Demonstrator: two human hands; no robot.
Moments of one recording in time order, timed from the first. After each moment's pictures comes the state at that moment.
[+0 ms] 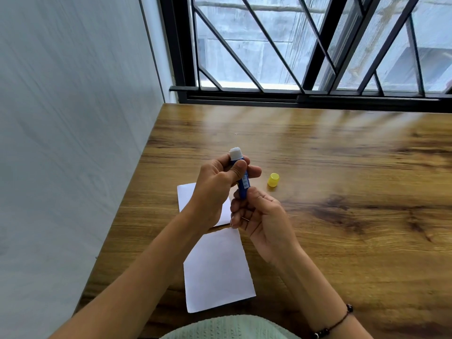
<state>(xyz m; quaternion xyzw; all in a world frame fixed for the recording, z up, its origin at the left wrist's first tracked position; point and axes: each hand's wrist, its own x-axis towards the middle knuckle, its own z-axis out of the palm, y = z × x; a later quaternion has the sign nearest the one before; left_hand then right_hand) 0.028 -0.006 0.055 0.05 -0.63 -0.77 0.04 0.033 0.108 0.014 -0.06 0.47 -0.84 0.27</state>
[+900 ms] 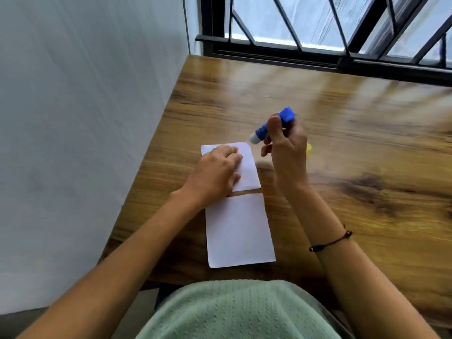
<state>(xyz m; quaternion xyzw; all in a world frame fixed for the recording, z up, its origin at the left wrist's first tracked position) 0.051 -0.054 0.000 -0.01 -0.98 -0.18 0.02 -0.014 0.067 0.022 -0.08 0.70 -0.71 -0.02</state>
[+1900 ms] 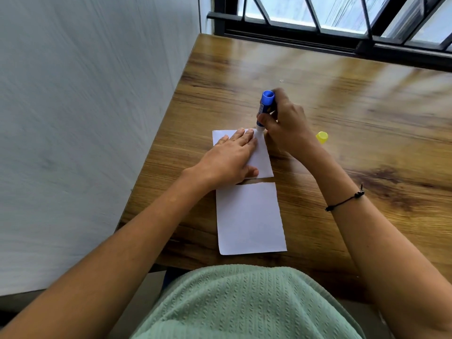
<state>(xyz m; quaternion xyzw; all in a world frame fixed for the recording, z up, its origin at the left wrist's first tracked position) 0.045 -0.057 0.006 -0.04 -0.98 -0.18 -0.13 -0.056 0.056 0.013 -0.32 0.88 -0.35 -0.02</state>
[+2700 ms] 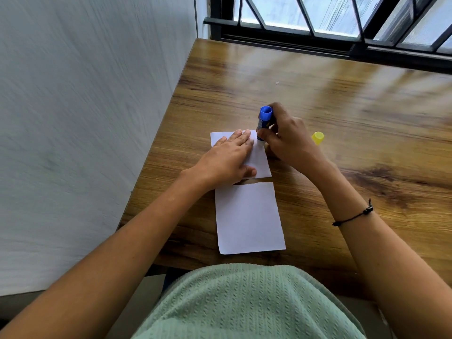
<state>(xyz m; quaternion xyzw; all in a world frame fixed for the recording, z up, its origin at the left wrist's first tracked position) 0.045 -0.059 0.005 -0.04 -0.97 -0.19 -0.11 -0.036 0.073 0.013 -0.34 0.88 -0.34 -0.02</state>
